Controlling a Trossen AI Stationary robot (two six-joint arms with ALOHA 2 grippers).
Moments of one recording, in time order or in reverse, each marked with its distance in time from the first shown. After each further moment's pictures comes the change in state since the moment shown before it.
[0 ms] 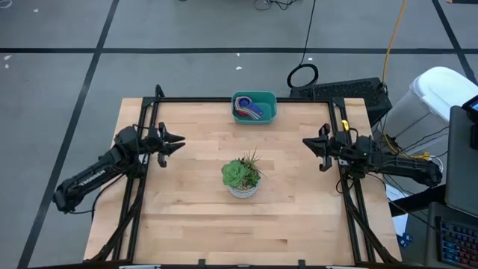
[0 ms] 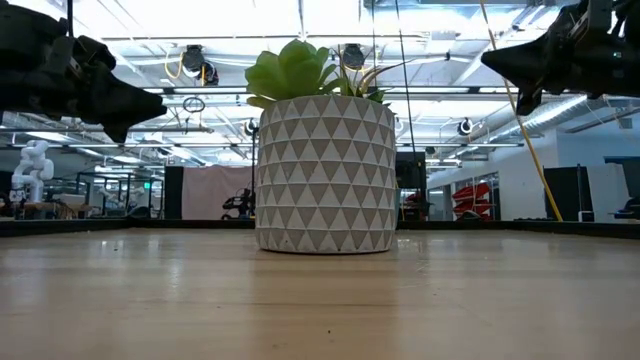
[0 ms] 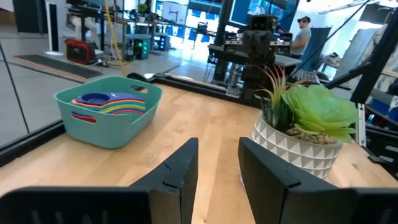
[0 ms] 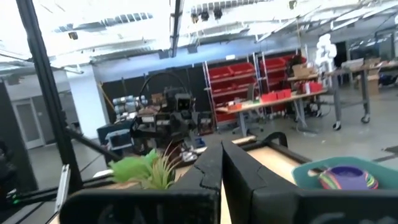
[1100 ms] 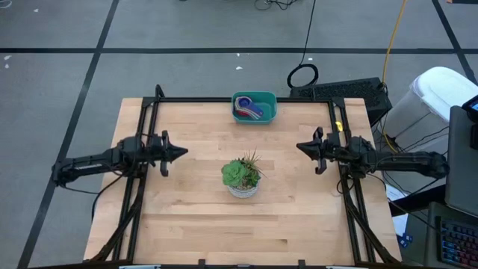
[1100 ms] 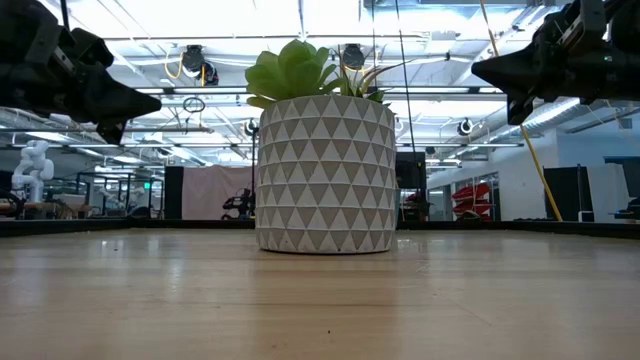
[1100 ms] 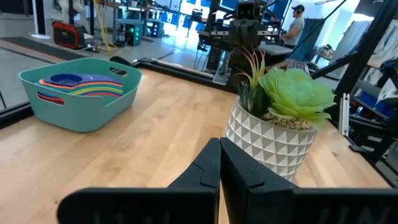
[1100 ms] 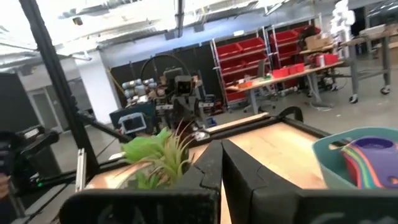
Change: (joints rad) left arm -0.447 0.000 0.000 -0.038 -0.415 -0.053; right arm 0.056 0.203 0.000 0.129 0.009 0.056
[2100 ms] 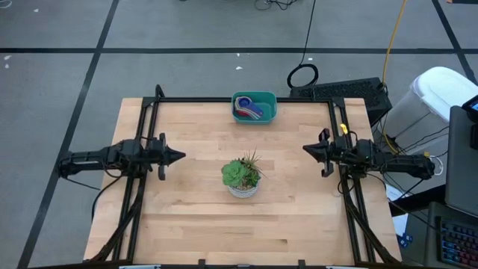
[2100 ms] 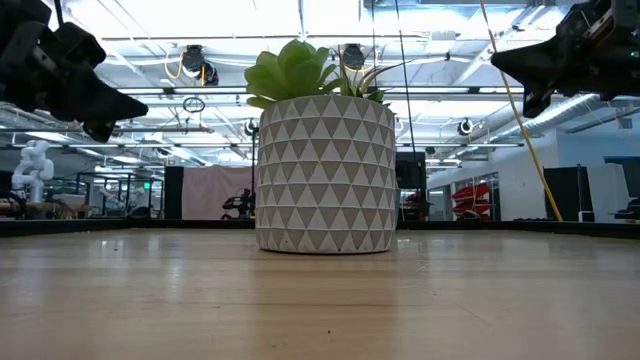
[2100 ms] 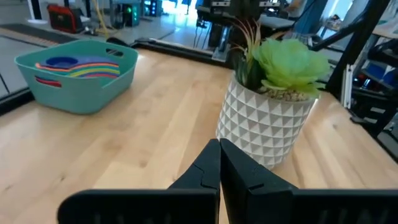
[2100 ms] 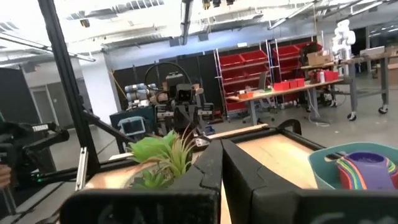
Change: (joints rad) left arm -0.154 -0.043 0.062 -0.208 -0.143 0.023; right arm 0.095 -0.318 0.000 -0.279 0.079 -0.080
